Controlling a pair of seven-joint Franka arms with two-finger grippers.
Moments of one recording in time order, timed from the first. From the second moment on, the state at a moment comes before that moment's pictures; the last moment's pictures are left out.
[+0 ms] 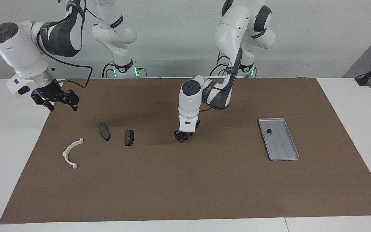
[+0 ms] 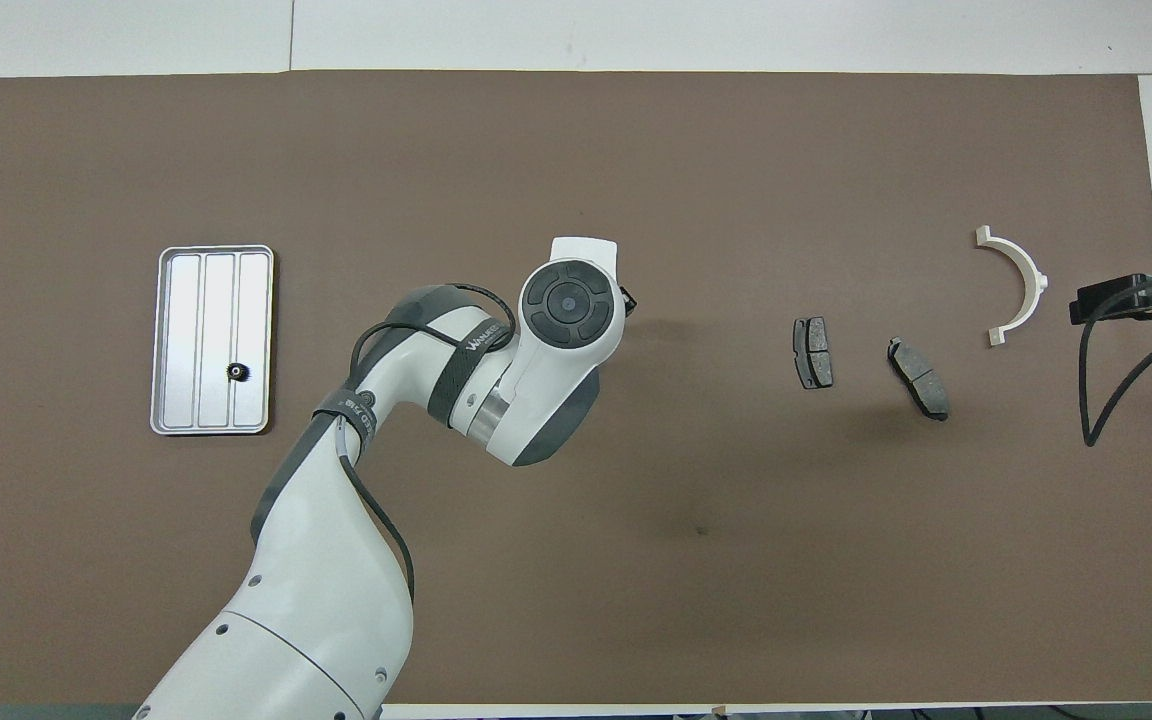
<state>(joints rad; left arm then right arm) -0.74 0.56 0.05 -1.62 -0.03 2.28 -1.30 -0.12 0.01 -0.06 -1.84 -0.01 1.86 -0.17</state>
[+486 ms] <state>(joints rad) -0.60 0.46 0.06 -1.60 -0.03 2.05 -1.11 -0.04 0.05 -0.04 -1.83 -0.01 1.94 -0.05</state>
